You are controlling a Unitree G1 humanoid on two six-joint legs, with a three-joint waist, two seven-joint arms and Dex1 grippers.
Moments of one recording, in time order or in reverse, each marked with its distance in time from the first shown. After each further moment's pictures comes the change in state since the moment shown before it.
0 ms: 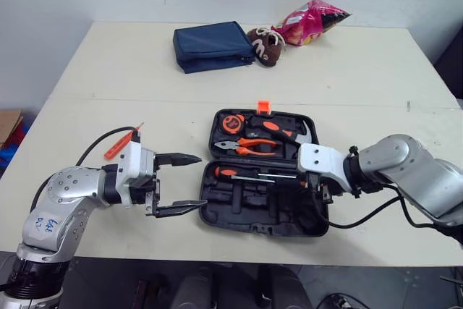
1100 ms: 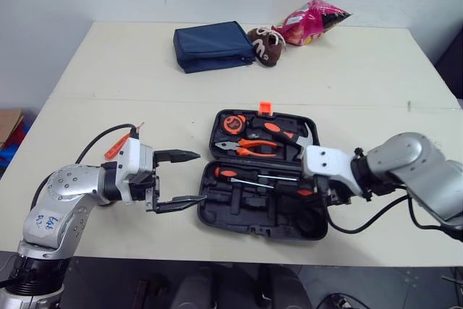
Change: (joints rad) left arm -0.008 -0.002 0.000 0.032 0.001 -0.003 0.010; right arm 0.058 -0.039 -0.195 0.004 0.037 -0.047 0.163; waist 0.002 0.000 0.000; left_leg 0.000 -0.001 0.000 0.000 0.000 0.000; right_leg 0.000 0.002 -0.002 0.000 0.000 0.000
